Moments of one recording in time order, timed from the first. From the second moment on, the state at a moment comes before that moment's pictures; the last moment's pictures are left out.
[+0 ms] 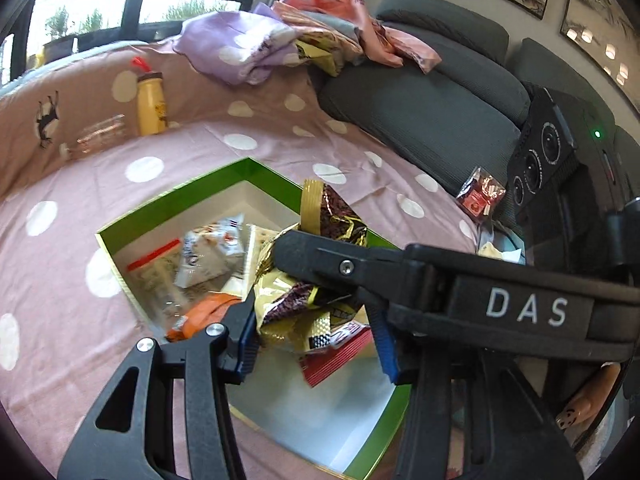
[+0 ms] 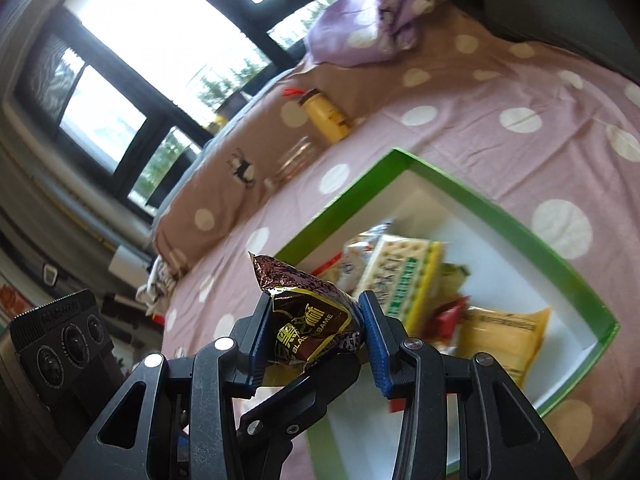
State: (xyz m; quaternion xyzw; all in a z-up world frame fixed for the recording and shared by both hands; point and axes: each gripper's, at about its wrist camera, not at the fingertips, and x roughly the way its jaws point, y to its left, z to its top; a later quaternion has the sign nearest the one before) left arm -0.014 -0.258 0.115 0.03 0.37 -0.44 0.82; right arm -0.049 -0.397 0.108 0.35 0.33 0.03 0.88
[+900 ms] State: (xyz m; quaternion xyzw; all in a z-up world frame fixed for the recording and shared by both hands) left arm 0.002 -0.289 0.079 0.02 0.44 -0.42 0.79; right arm -0.036 -0.417 0.076 0.37 0.39 -0.03 0.84
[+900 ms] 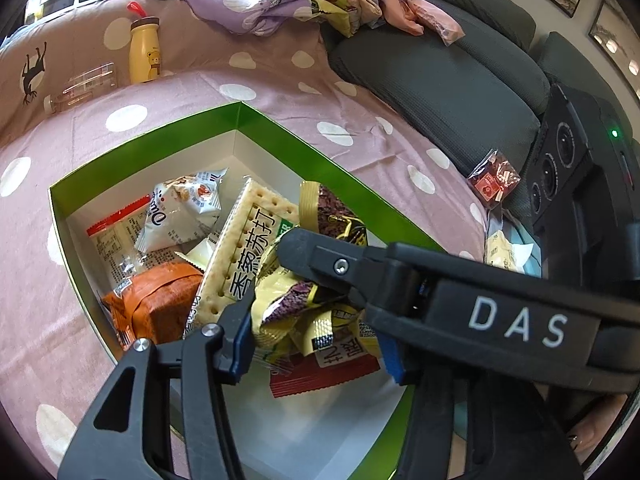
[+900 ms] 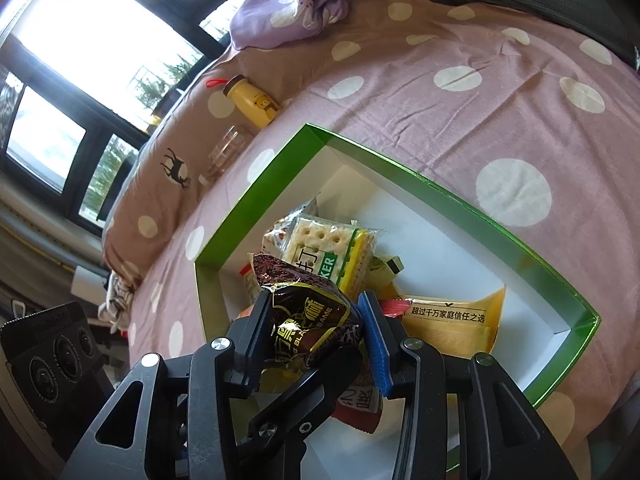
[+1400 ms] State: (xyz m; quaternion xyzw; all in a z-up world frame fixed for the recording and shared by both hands) left arm -0.012 -0.267 0.106 0.06 0.39 -0.33 0.86; right arm -0.046 -0.401 0.102 0.32 0.36 -0.06 0.87
